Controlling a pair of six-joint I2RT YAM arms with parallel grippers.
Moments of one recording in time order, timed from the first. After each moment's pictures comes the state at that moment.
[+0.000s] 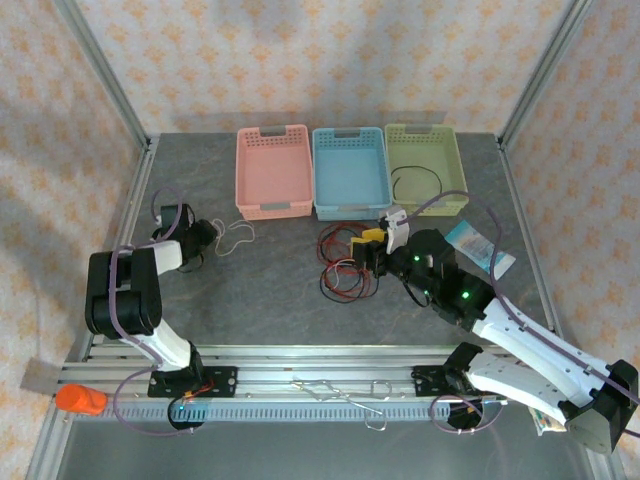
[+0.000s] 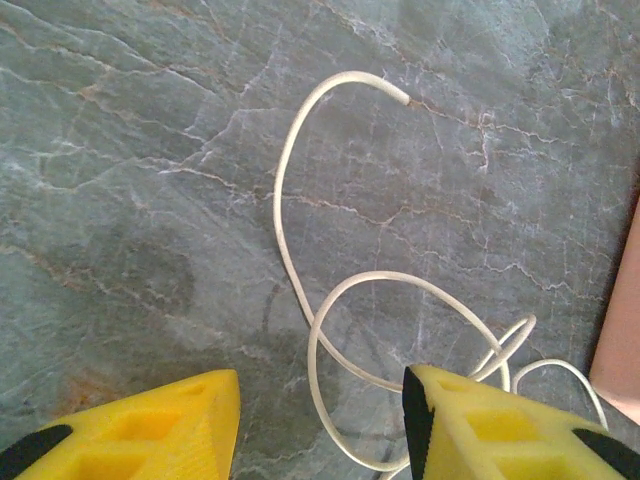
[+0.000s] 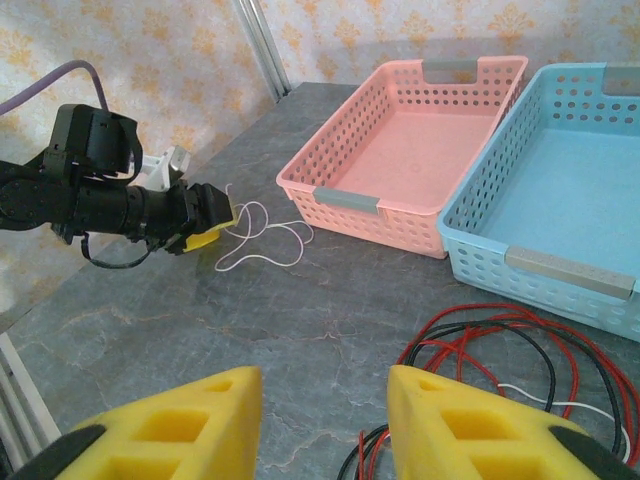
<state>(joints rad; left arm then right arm) 0.20 1.63 0.69 0.06 0.10 -0.66 0.77 0.85 0.71 -0.16 -0.02 0.31</state>
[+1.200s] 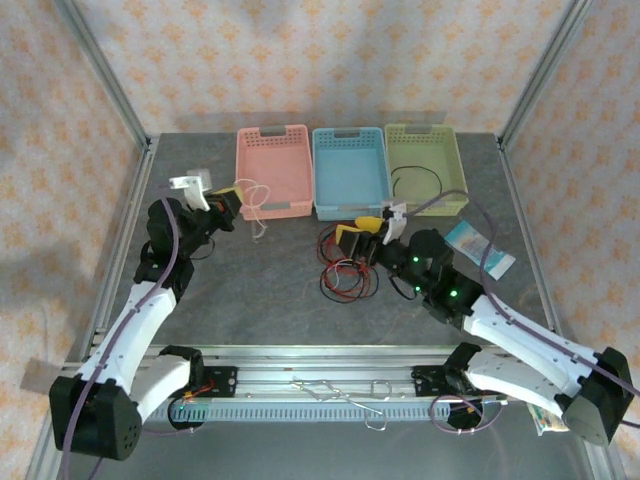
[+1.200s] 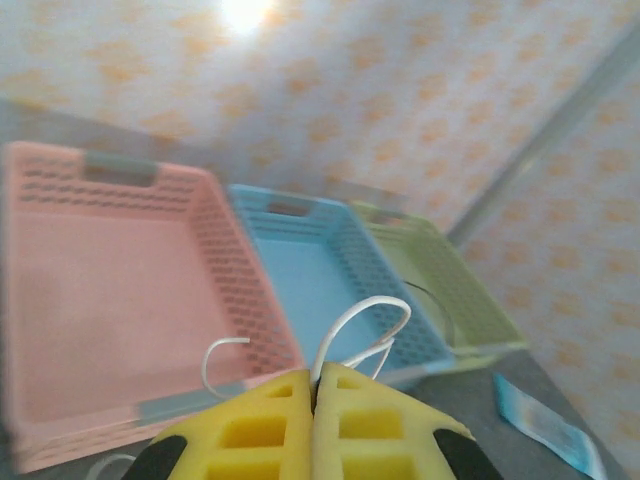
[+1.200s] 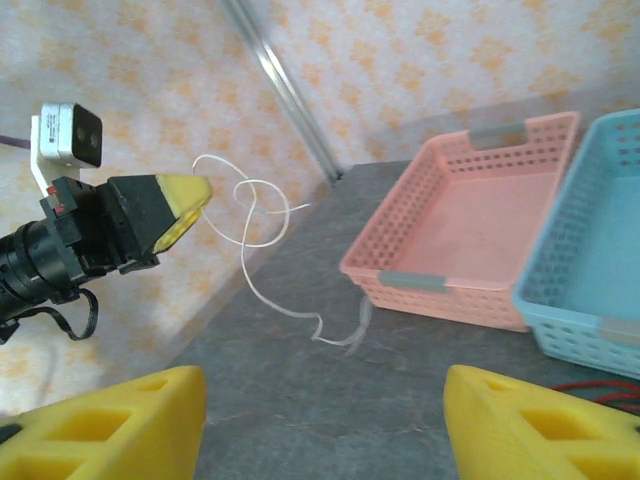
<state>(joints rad) -0.10 0.95 0.68 0.15 0.39 -0.44 0.80 0.92 0.66 0.17 -0.03 0.49</state>
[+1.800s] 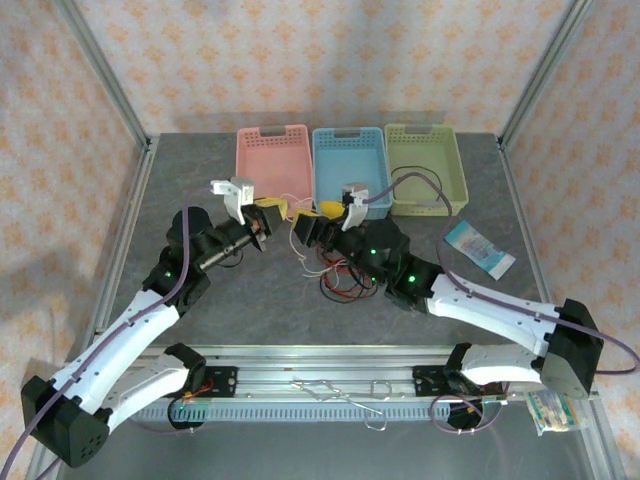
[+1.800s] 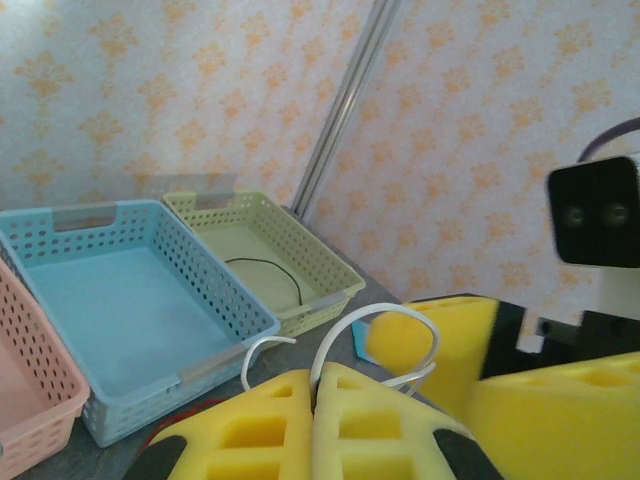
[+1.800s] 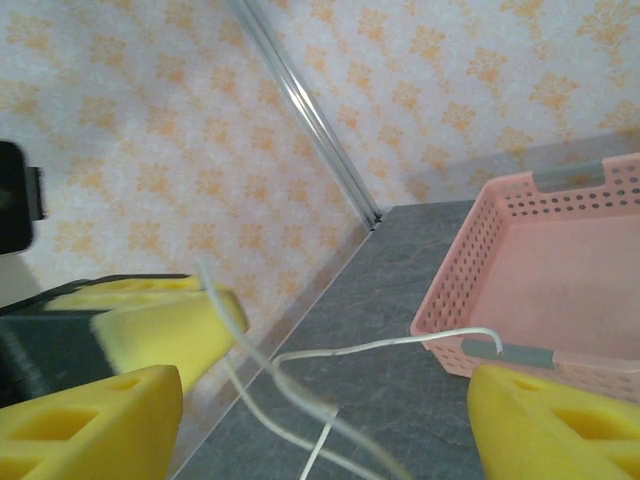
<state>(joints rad) -0.45 0.90 0.77 0.10 0.33 -0.37 0.98 1.21 0.88 0.31 0.20 0.54</state>
